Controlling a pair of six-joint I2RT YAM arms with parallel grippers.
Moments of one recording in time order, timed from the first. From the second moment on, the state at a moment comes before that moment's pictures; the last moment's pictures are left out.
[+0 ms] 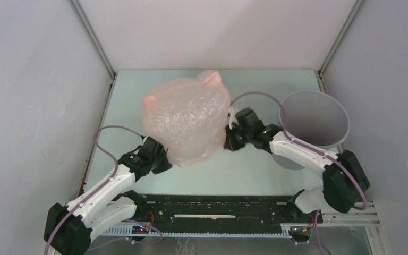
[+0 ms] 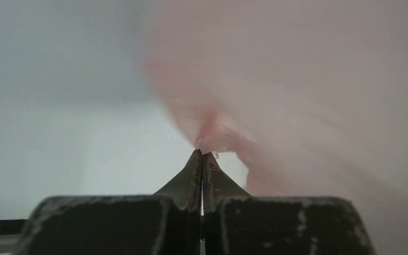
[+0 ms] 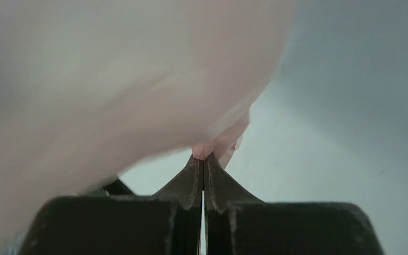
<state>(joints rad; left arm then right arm) -0.52 0.91 0.57 -0.62 -0.14 -0.83 0.69 1.37 1.00 -0.28 -0.21 0.27</state>
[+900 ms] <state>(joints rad) -0.41 0.82 0.82 -0.42 0.04 -0.81 0.70 1.15 1.18 -0.31 -0.27 0.22</state>
